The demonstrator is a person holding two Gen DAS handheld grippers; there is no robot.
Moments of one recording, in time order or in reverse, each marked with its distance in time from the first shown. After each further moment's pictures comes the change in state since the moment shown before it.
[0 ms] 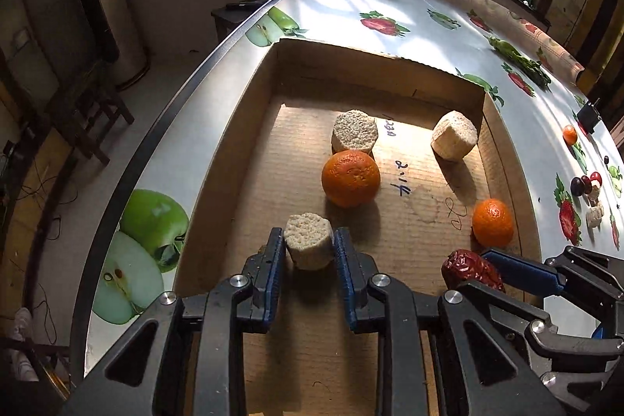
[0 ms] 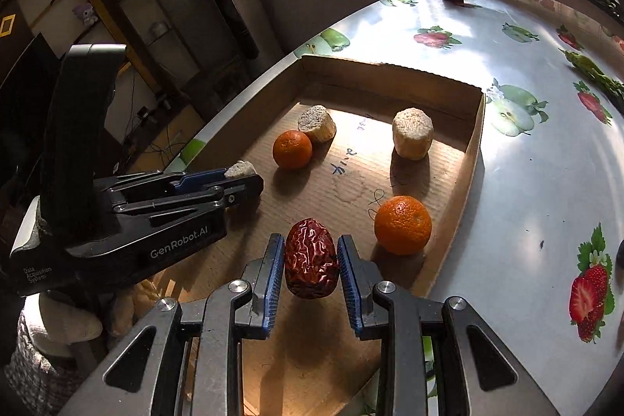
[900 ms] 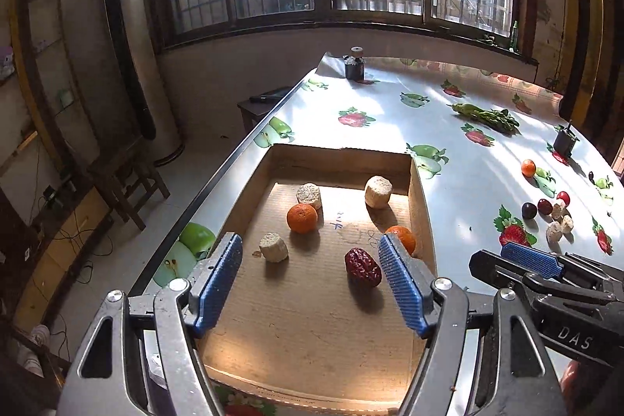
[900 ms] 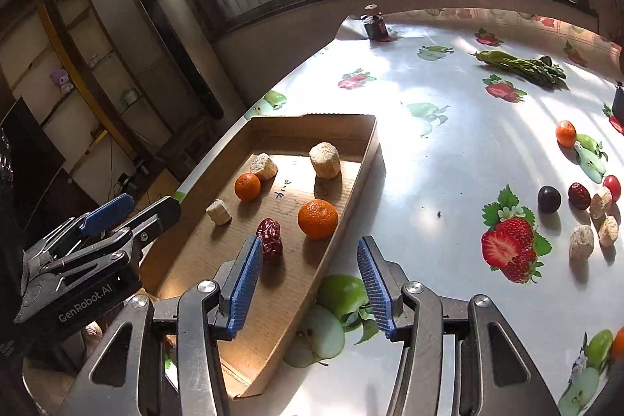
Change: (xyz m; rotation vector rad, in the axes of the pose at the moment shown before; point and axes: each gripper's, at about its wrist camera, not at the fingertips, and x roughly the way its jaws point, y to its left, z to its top) left arm -0.126 -0.075 -0.045 0.044 -0.356 0.138; right arm -0.103 -0.039 -0.045 0.209 -0.227 -0.073
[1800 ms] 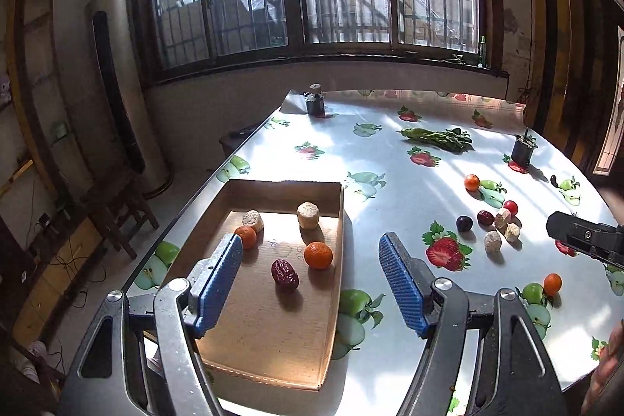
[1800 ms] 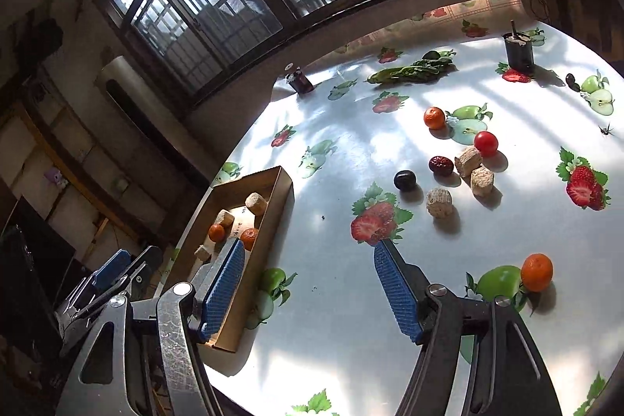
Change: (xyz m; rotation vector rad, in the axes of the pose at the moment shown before) left arm -0.070 -0.070 -0.001 0.029 -0.116 -0.058; right arm -0.145 -0.098 -0.018 0.212 -0.186 -0.028
